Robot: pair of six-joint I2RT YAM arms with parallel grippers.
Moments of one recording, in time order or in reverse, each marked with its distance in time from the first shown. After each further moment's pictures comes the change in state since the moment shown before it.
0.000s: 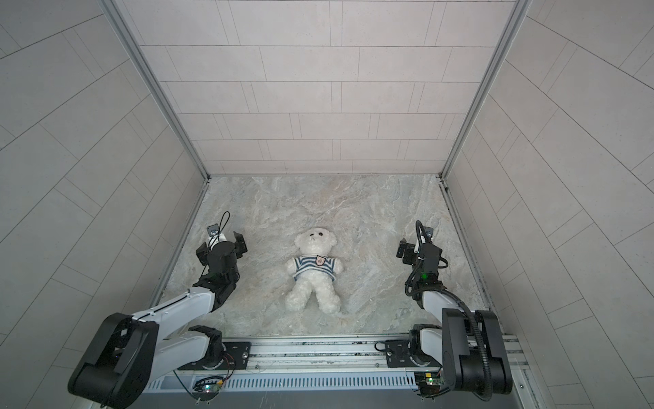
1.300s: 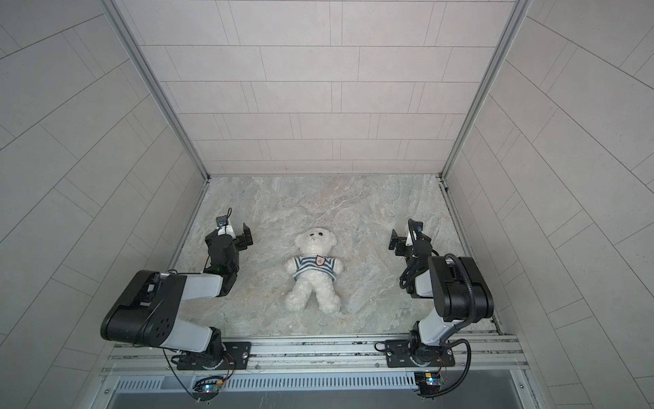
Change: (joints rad) left arm 0.098 0.312 0.053 0.336 0.269 0.109; right arm 0.037 0.423 0.035 0.504 -0.119 -0.038
